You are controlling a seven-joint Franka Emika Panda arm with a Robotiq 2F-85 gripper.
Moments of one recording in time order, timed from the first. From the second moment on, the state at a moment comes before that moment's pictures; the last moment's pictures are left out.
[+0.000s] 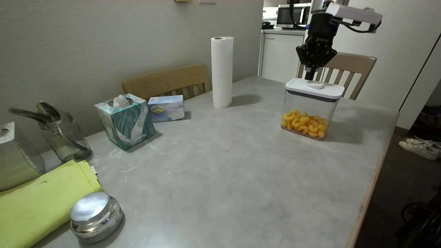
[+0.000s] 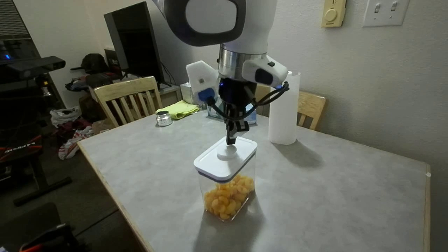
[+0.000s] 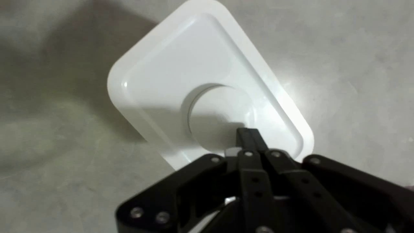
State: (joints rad) arm -0.20 0.29 -0.15 -1.96 0.26 2.16 0.03
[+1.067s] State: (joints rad) arm -0.18 0.28 -0.17 -1.97 0.13 2.07 0.12
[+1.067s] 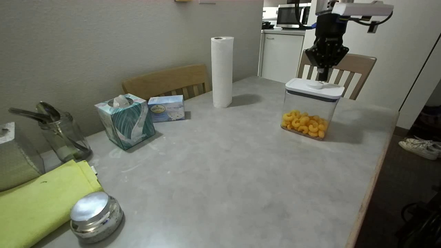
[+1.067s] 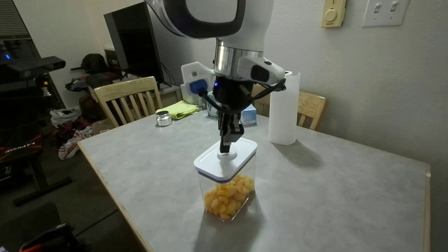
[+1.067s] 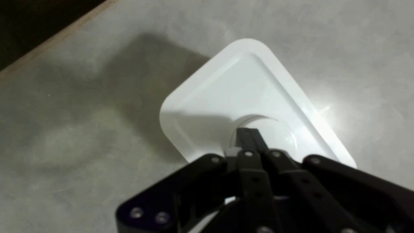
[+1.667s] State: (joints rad) arm -0.20 0.33 -0.16 -1.97 0.27 2.14 -0.04
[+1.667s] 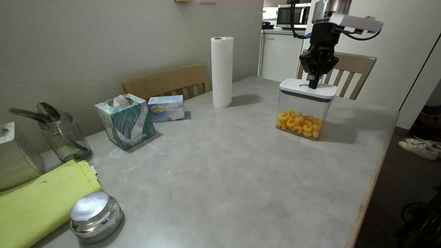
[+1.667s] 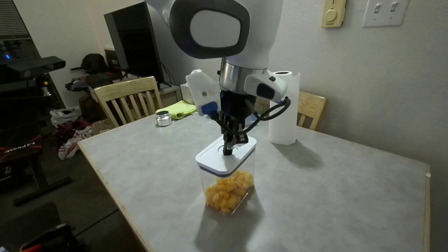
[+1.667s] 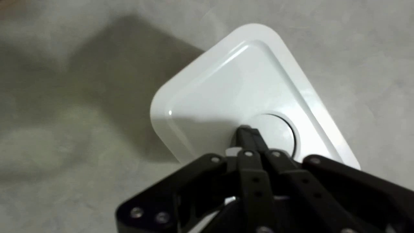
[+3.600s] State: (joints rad) arm -0.21 0.24 -0.15 -1.97 0.15 2.14 -0.05
